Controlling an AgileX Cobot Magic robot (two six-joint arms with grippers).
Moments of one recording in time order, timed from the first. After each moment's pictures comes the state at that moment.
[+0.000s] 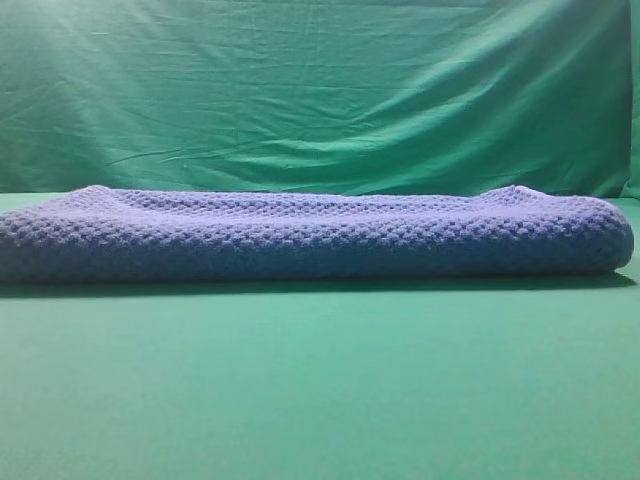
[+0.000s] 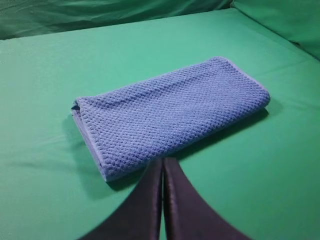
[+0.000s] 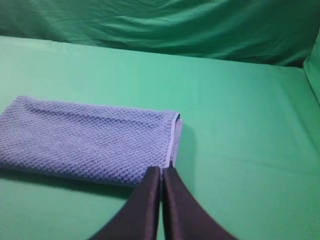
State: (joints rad) left arm -0.17 0.30 -0.70 -0.38 0.89 0.24; right arm 0.34 0.39 -0.78 0.01 0.90 -0.01
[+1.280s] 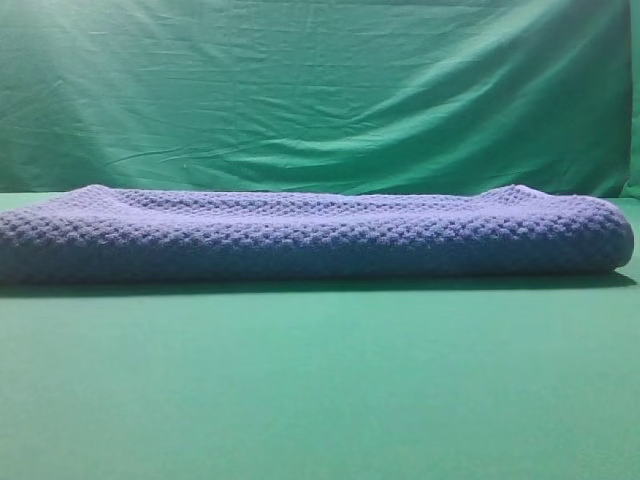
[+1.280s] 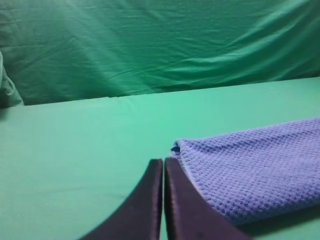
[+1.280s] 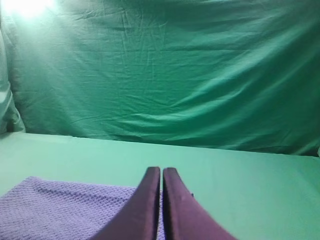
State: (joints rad) left arm -0.17 -0.01 -0.25 0.01 0.45 -0.01; right arm 0.34 -0.02 -0.27 0.10 0.37 -0.11
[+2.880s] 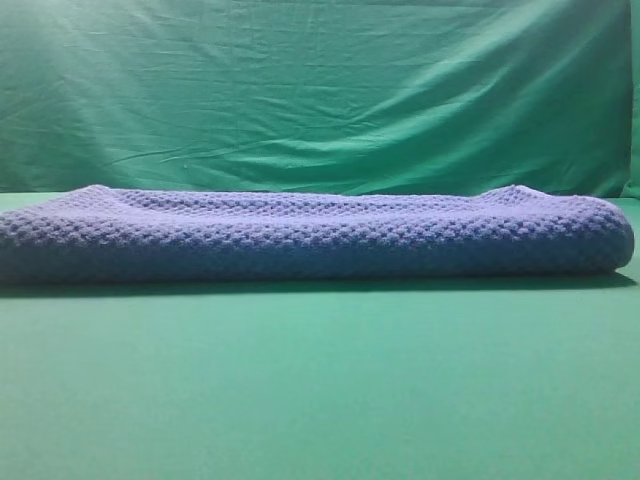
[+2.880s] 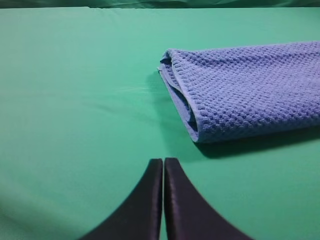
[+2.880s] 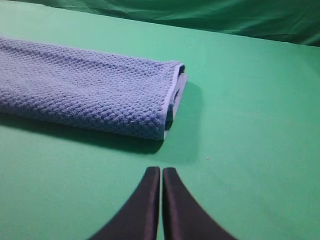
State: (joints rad) left arm -0.17 -0.01 0.01 -0.02 0.38 -0.01; right arm 0.34 -0.02 0.02 0.05 0.40 -0.14
